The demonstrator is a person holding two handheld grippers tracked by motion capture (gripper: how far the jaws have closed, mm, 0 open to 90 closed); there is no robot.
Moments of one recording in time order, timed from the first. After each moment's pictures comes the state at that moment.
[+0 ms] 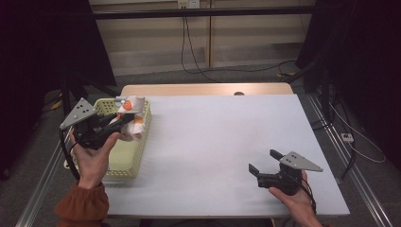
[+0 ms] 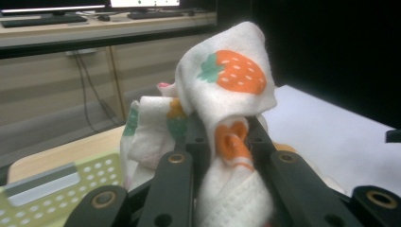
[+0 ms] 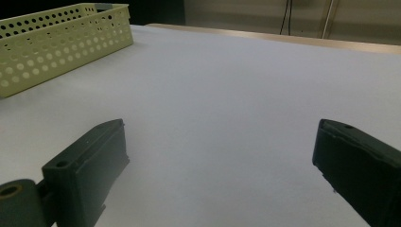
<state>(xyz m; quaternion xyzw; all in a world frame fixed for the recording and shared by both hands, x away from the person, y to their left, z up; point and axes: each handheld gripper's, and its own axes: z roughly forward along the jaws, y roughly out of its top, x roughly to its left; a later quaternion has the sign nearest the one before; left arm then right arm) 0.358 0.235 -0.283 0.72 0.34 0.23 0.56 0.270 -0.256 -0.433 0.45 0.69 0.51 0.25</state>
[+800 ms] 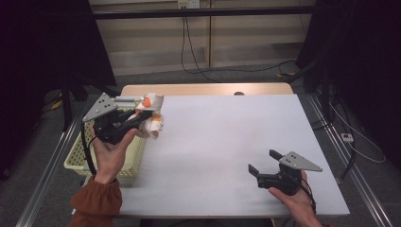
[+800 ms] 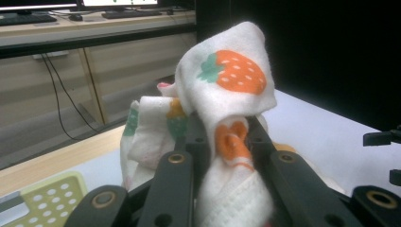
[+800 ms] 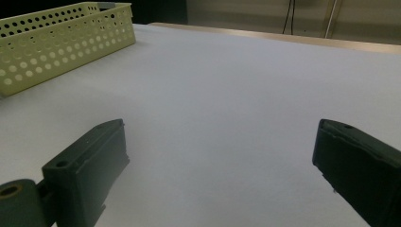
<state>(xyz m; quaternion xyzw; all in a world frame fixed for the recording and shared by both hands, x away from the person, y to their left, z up) 0.370 0.196 -0.283 0.73 0.31 0.21 0.57 0.271 -0.255 -0.433 0.45 0.69 0.51 0.25</state>
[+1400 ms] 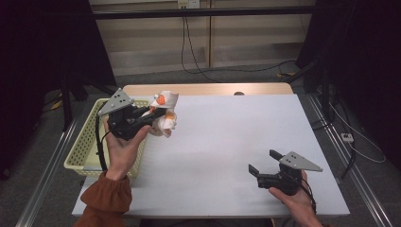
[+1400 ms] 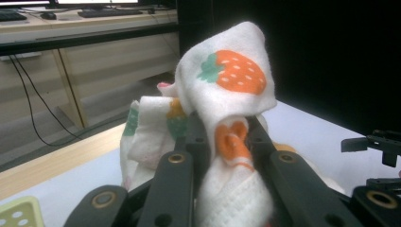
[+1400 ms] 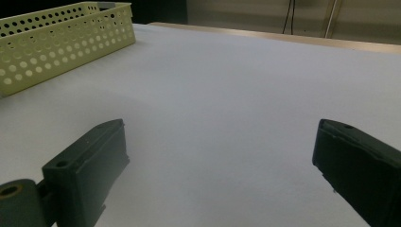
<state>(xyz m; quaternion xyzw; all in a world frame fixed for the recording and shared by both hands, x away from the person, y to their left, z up) 0.377 0.166 -0.278 0.74 0.30 0.18 0.57 0.270 -0.256 -0.433 0.45 0.69 0.51 0.25</state>
